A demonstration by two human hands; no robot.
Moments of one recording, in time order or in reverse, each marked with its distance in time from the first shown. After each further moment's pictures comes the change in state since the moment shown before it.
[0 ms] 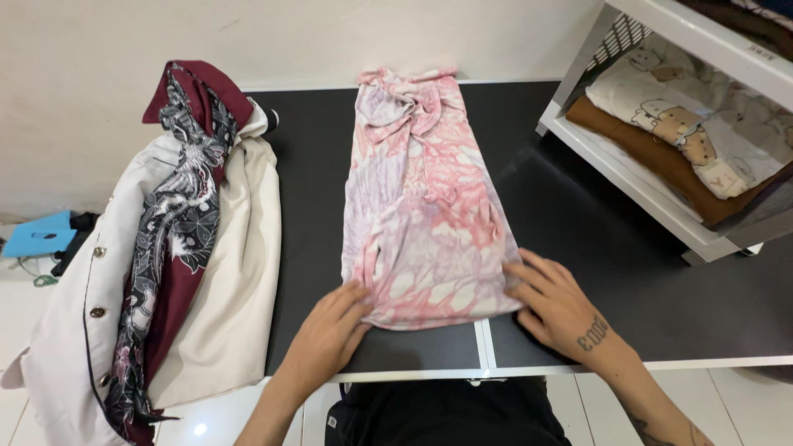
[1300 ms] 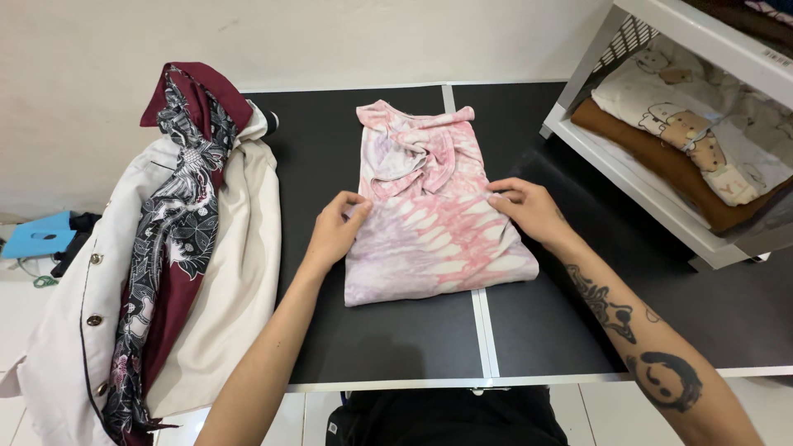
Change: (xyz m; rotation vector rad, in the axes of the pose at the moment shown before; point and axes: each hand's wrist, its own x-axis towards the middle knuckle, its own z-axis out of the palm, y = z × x) left_hand 0.131 -0.108 0.037 -0.466 0.179 -0.563; right_hand 0.122 0.100 0.042 0.831 0.048 0.659
